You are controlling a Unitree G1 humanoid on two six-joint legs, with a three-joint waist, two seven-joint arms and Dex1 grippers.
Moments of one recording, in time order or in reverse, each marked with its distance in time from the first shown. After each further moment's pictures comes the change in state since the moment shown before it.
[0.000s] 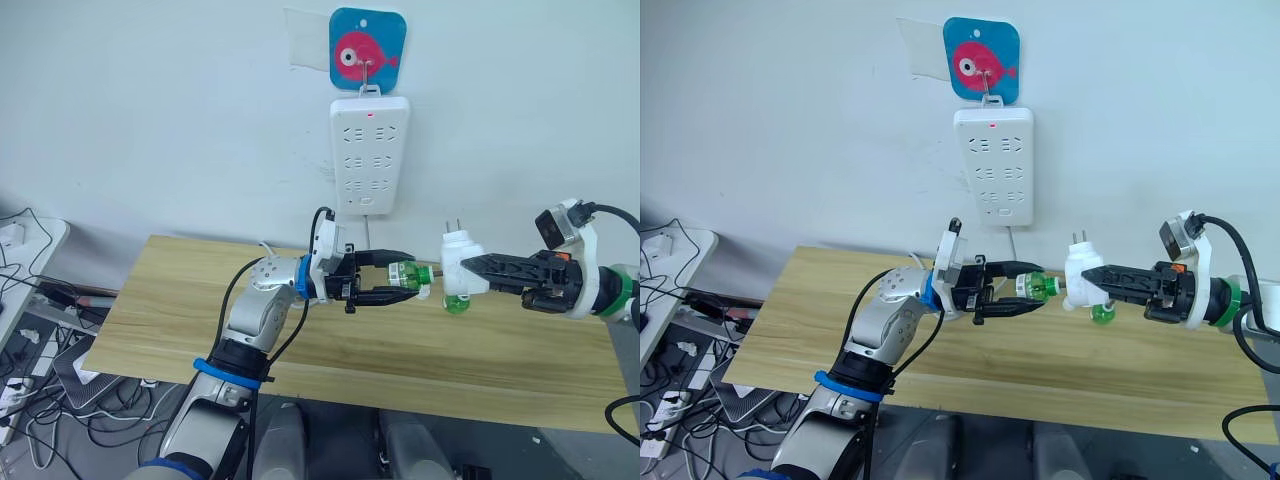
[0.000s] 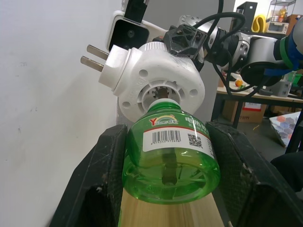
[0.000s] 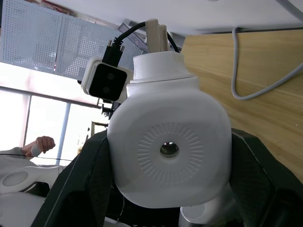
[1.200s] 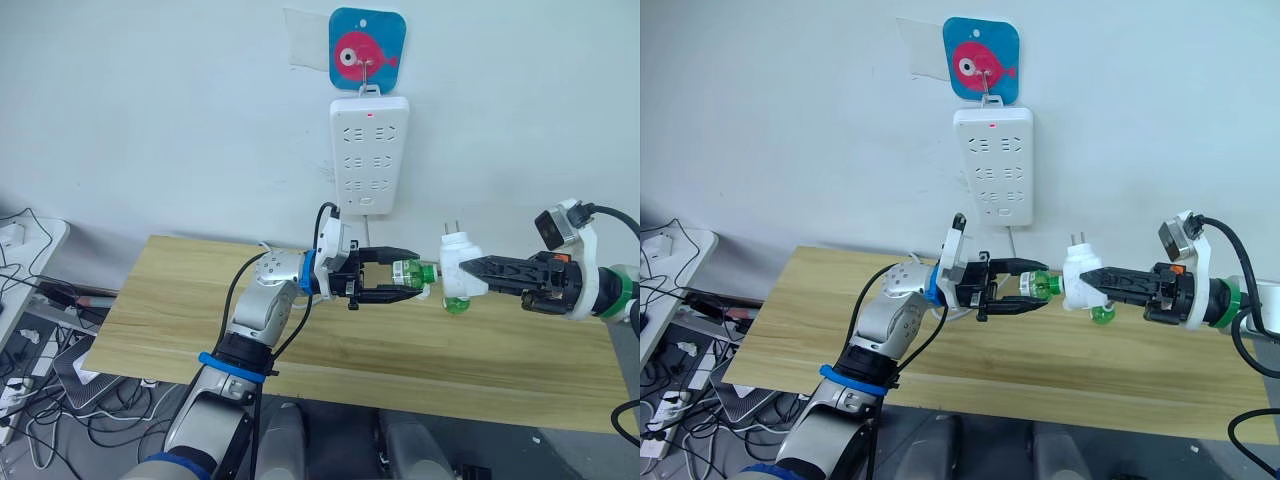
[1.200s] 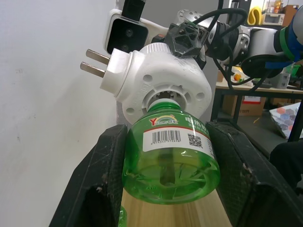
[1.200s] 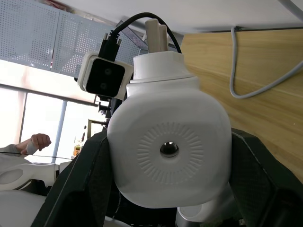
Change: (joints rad) left arm -0.036 -0.016 -0.002 0.043 0.029 -0.045 -0.014; right arm 0.011 -0.024 0.019 -0.027 0.008 -0.032 0.008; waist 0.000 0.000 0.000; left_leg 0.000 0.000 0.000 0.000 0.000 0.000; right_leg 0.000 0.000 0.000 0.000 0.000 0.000
